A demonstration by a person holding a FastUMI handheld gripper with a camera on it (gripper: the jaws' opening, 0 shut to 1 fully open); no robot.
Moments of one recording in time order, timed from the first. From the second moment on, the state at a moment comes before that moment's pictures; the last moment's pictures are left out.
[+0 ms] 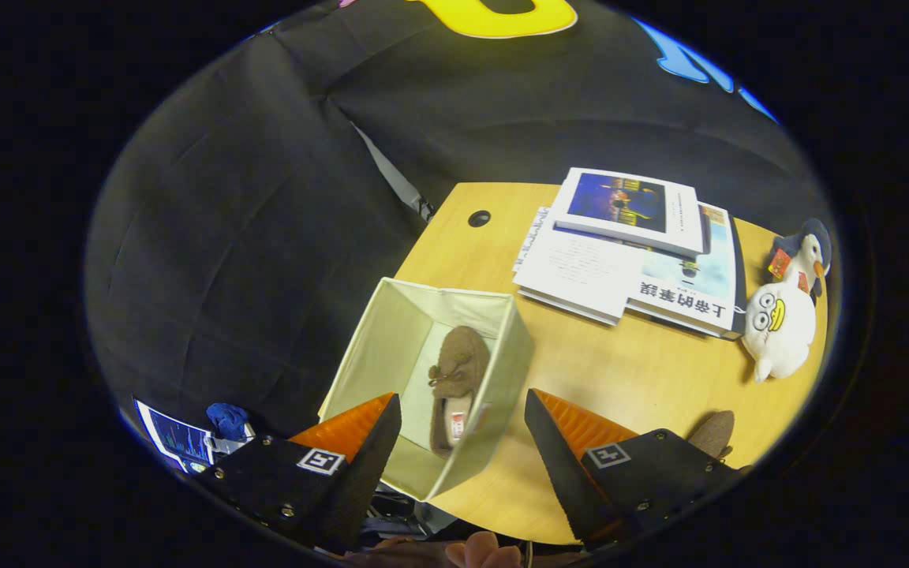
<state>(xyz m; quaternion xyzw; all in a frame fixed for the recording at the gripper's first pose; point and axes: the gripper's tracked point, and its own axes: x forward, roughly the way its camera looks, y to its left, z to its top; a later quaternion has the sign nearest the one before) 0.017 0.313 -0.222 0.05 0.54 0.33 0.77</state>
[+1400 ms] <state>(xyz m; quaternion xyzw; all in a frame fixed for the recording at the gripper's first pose) -0.030 -0.016 -0.331 0.00 0.59 0.17 0.79</state>
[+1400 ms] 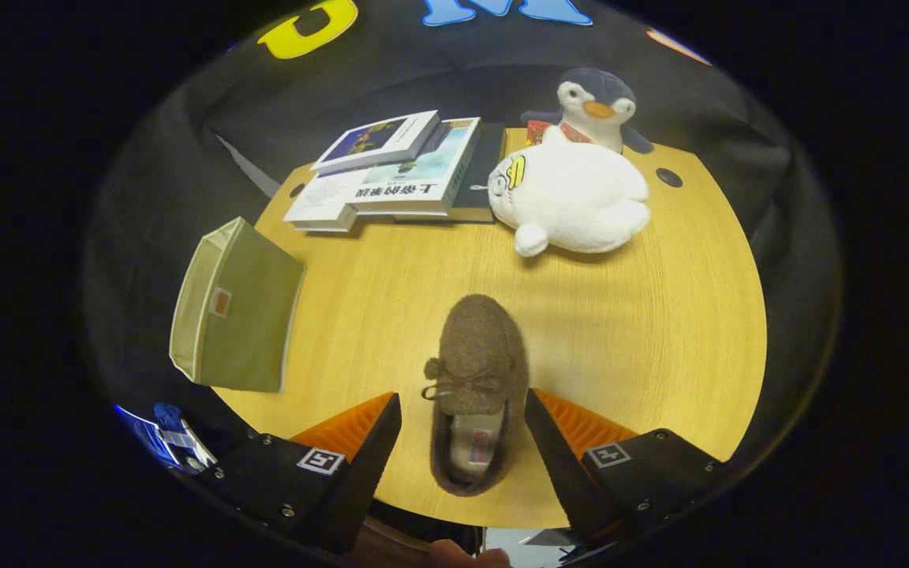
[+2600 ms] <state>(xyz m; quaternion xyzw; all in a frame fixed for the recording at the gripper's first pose) -0.023 -0.015 -0.390 0.00 0.62 0.15 0.77</state>
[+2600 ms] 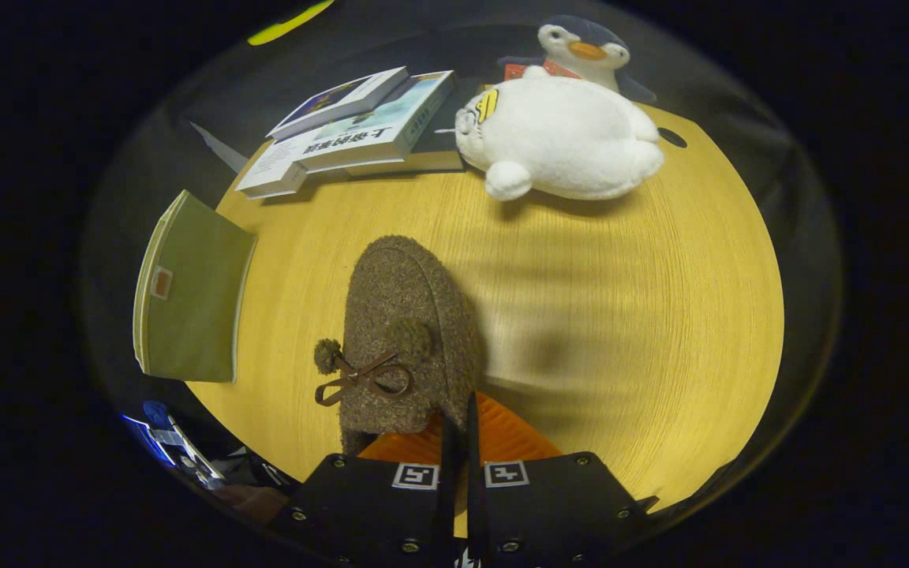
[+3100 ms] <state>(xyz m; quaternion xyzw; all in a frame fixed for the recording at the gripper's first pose) -0.004 0.059 -0.300 0.01 0.58 0.20 0.79</state>
